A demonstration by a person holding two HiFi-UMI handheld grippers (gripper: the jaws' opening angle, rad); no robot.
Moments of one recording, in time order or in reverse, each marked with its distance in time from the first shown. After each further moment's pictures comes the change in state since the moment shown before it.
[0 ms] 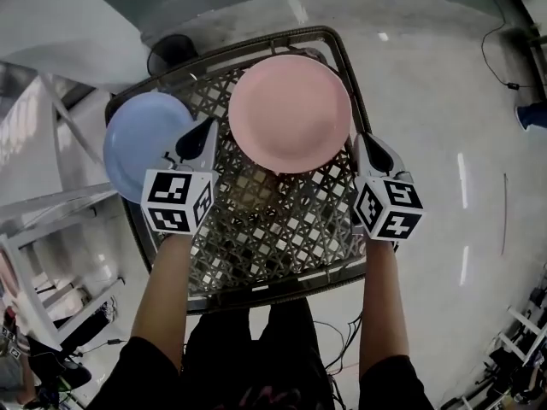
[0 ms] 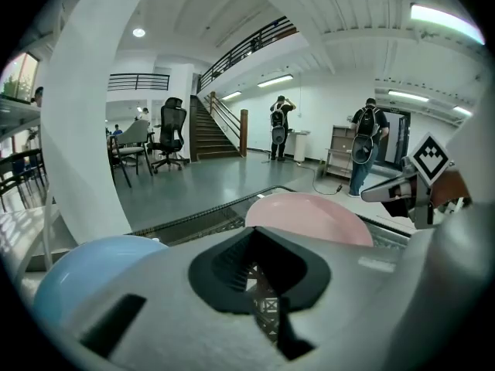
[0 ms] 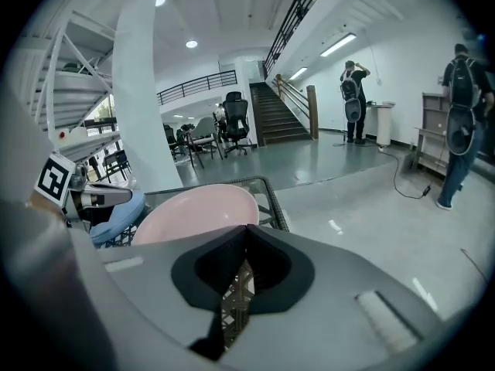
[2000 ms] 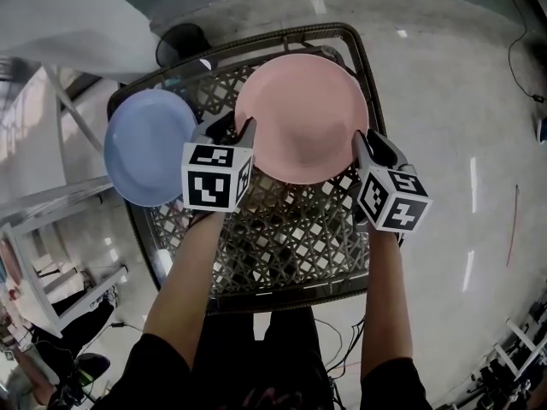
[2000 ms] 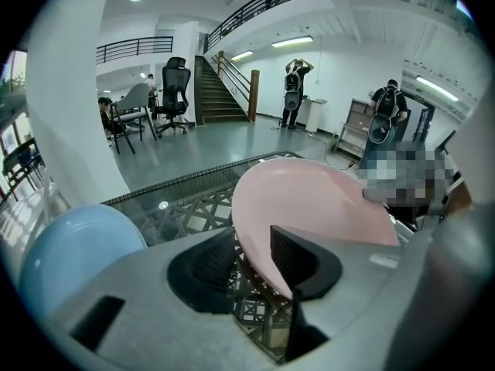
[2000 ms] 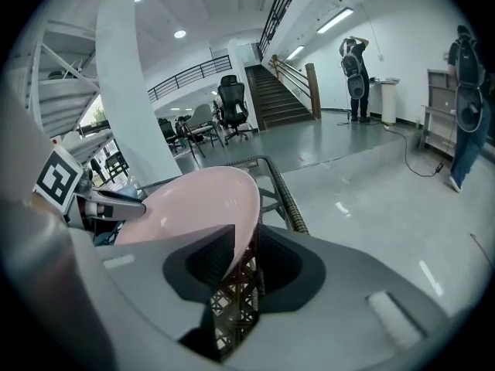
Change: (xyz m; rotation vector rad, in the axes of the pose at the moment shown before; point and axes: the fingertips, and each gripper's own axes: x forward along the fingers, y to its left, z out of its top) left arm 0.067 -0.017 -0.041 -0.081 0.289 0.051; right arm 0.056 -0.008 -0.025 0.075 0.116 0.051
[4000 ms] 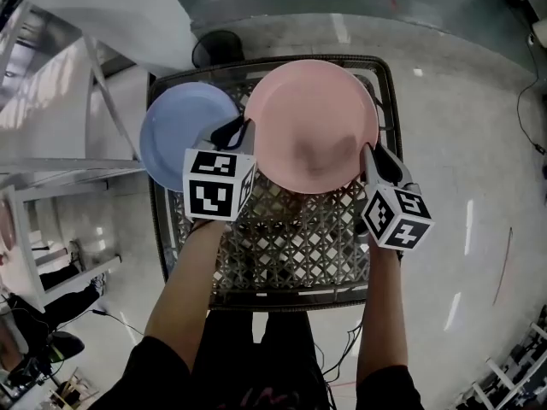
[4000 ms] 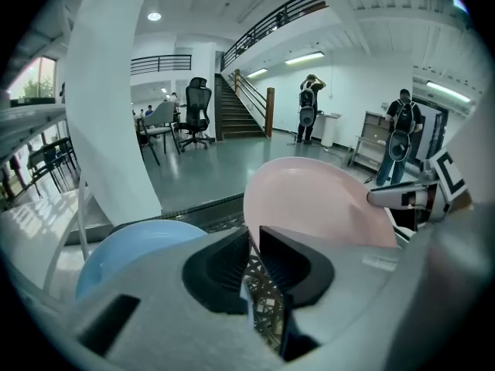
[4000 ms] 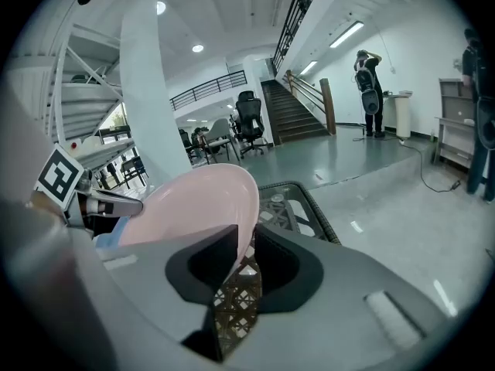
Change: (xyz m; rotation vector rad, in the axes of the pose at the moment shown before) left arm -0.081 0.047 0.019 -0.044 -0.118 0.118; right arm -0.020 0.066 0.039 -0.068 -0.109 0.087
